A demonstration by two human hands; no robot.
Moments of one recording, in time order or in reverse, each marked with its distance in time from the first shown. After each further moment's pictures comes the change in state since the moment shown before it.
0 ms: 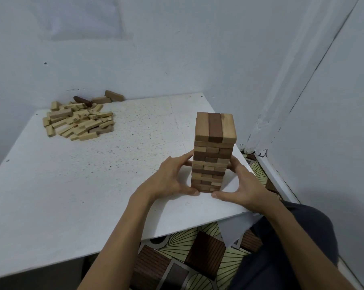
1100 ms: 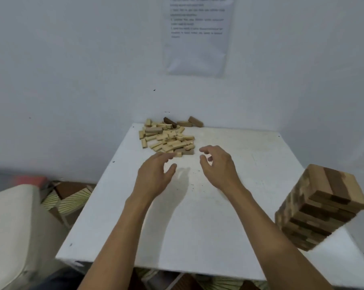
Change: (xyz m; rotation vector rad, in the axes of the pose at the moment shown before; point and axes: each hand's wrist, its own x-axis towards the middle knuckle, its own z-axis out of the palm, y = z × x) left_hand -0.115 -0.093 -0.165 0.318 0.723 -0.293; right_hand 0.158 -0.210 0.141 -0.060 0.219 -0.304
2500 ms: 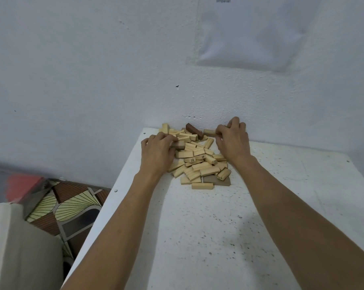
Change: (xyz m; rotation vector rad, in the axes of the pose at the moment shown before) left_hand 0.188 -0.134 0.043 0.245 0.061 -0.073; right_hand 0.237 0.079 0.126 -0.546 0.051 -0.113
